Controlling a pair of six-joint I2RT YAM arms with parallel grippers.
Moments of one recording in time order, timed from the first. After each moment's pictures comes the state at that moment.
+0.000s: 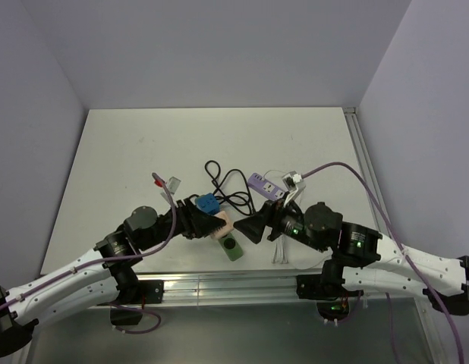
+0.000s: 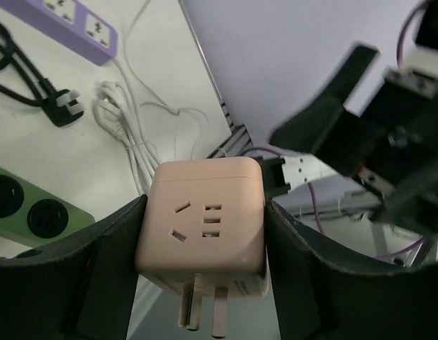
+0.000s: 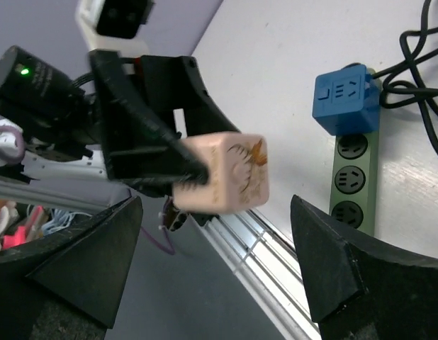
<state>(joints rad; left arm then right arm) -0.94 0.65 0.45 0.08 0.09 -1.04 1.24 0.66 0.74 -0.32 0.29 0.79</state>
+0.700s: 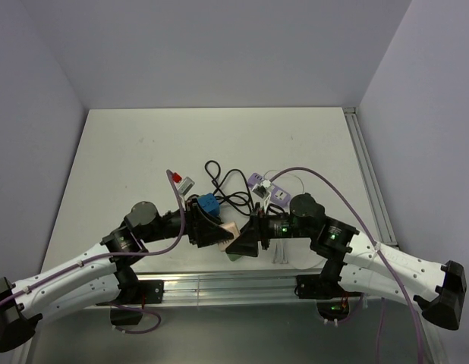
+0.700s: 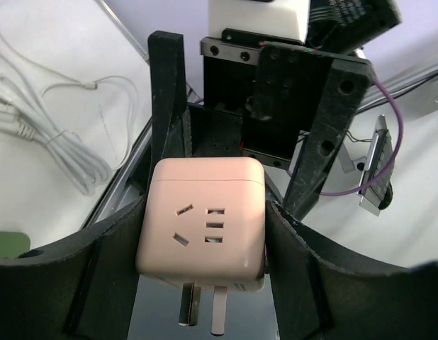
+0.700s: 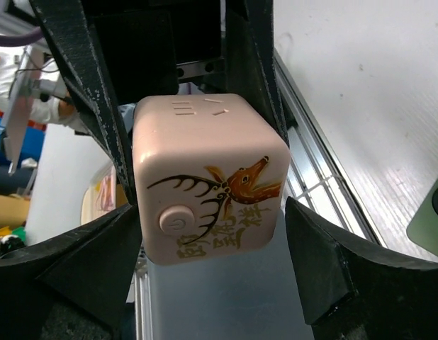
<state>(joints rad) -0.93 0.74 0.48 0.27 0.44 -0.93 0.99 0.77 0.59 -0.05 -0.48 0.78</state>
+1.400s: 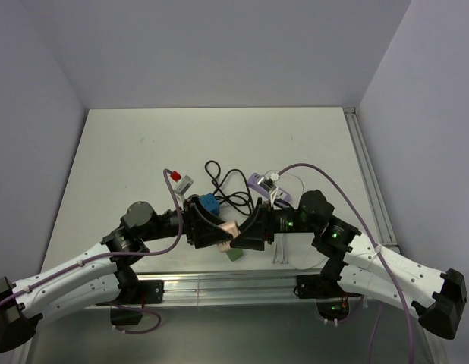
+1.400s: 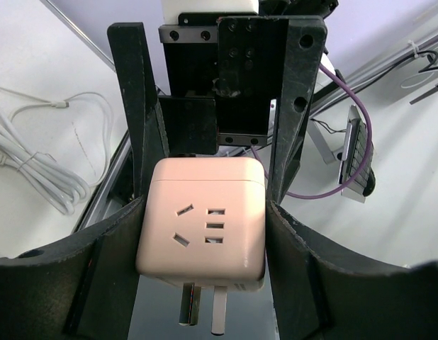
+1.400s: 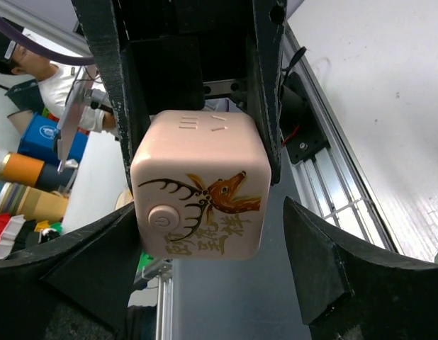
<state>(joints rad) -0.93 0.75 0.48 0.38 0.50 -0.93 0.88 0.74 0.55 0.12 -0.64 0.88</state>
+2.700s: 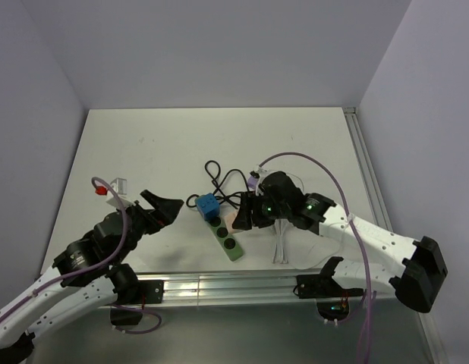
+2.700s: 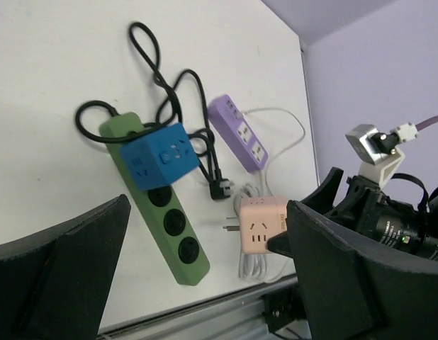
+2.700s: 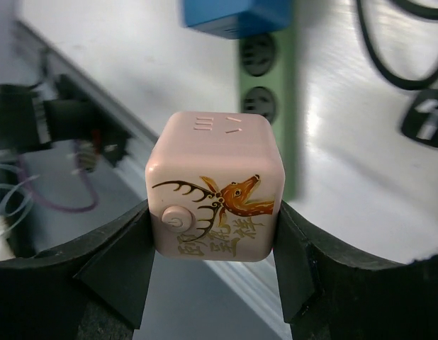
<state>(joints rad) -0.93 0.42 0.65 -0.55 -0.46 -1.03 0.82 1.07 0.77 -0.42 -0.27 0.68</state>
